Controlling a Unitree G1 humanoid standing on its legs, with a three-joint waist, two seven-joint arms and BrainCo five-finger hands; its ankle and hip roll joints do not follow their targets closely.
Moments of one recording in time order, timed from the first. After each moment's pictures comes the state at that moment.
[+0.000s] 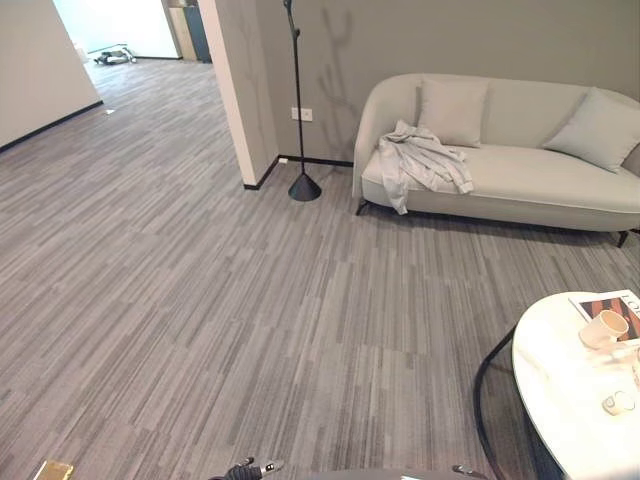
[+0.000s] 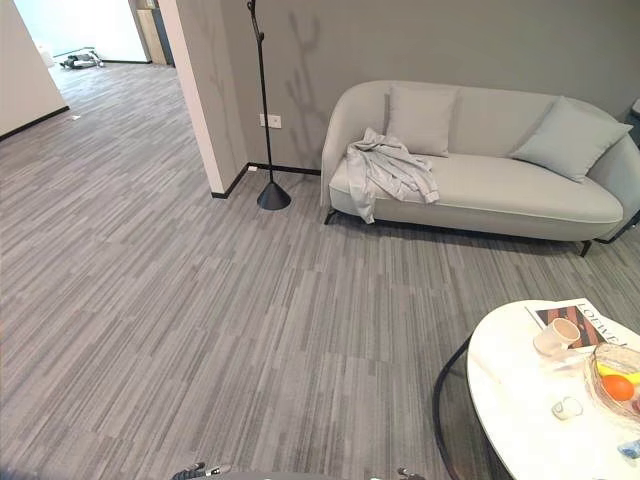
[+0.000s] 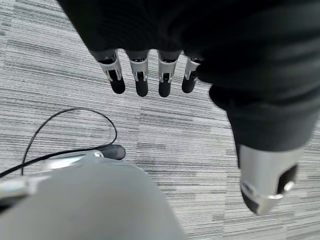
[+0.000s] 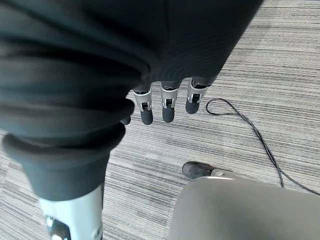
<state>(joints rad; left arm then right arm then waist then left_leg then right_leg) 0.03 0.20 -0.16 1.30 -0.15 -0.07 -0.06 0.00 -0.20 0.19 1.35 0.08 -0.08 0.11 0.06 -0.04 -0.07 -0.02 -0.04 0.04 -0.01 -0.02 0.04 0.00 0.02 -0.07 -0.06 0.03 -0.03</state>
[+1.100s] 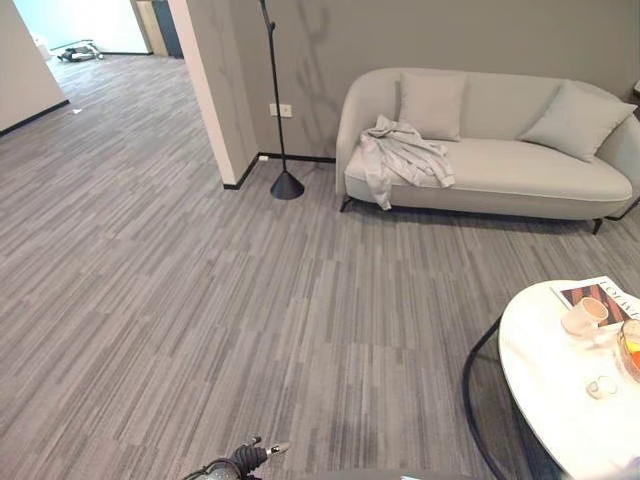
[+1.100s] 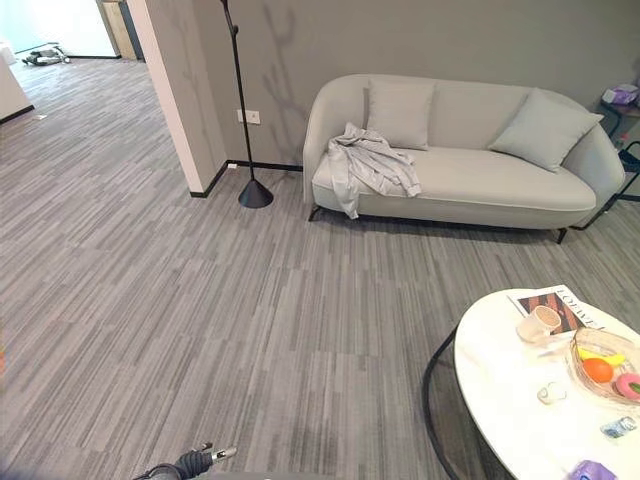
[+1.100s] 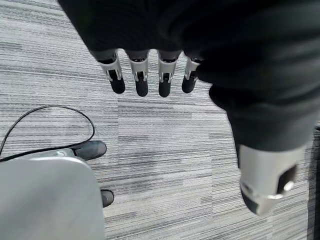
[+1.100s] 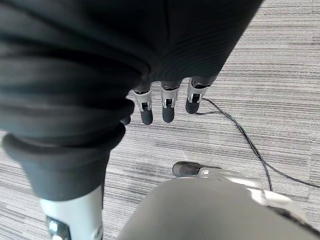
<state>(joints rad) -0.01 0.20 -0.20 1.25 -0.15 -0.07 -0.06 0.03 -0.20 0.15 1.33 0.08 -0.08 0.11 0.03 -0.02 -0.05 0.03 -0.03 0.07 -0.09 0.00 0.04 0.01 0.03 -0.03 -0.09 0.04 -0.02</state>
